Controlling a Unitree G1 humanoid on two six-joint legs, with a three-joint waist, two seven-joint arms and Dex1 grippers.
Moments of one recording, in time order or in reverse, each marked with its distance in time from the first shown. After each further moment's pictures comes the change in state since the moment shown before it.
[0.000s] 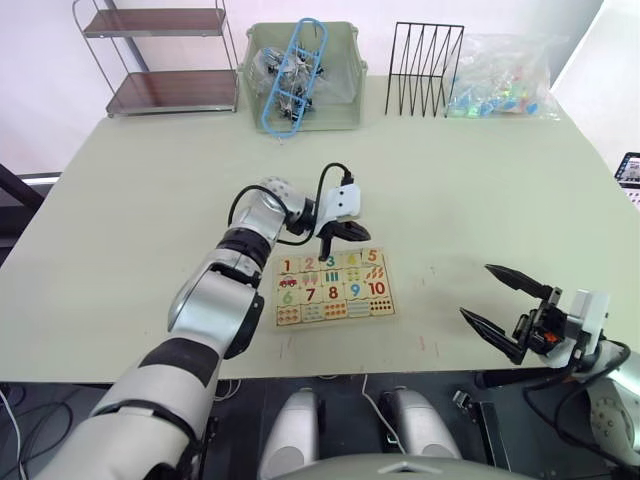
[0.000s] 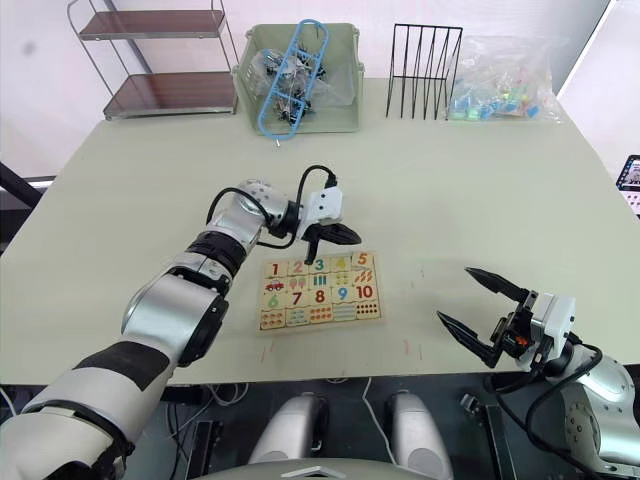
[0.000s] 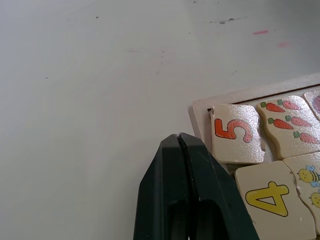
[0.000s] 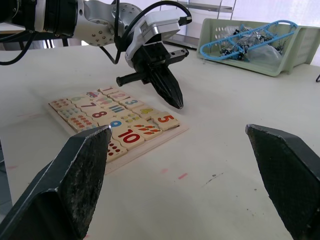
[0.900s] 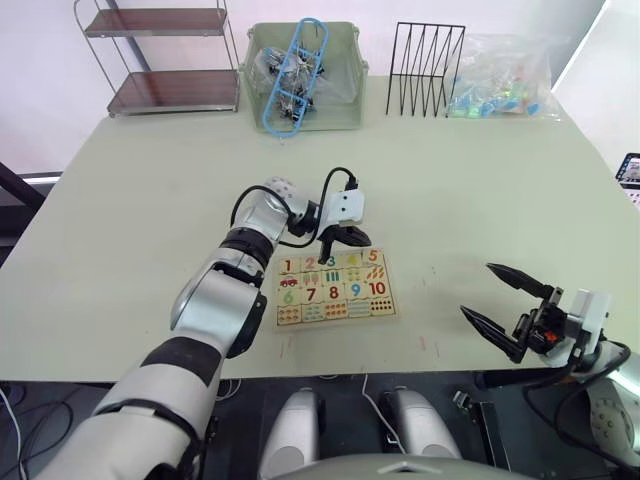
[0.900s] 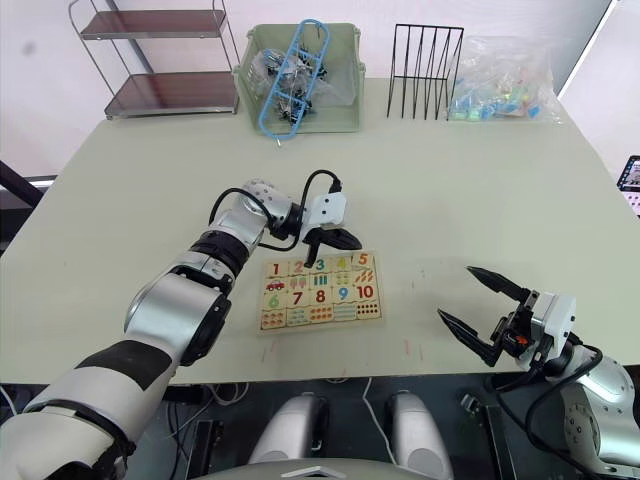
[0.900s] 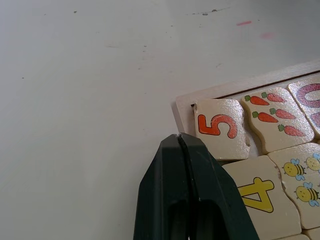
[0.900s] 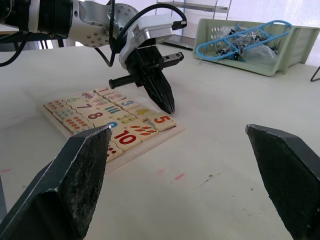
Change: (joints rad) left arm -0.004 -0.010 0.000 0.007 0.038 -0.013 -0.040; right arm 0.003 0.003 0.000 -0.002 0.000 -0.001 -0.019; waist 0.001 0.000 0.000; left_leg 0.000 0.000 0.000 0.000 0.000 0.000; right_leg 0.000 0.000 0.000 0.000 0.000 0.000
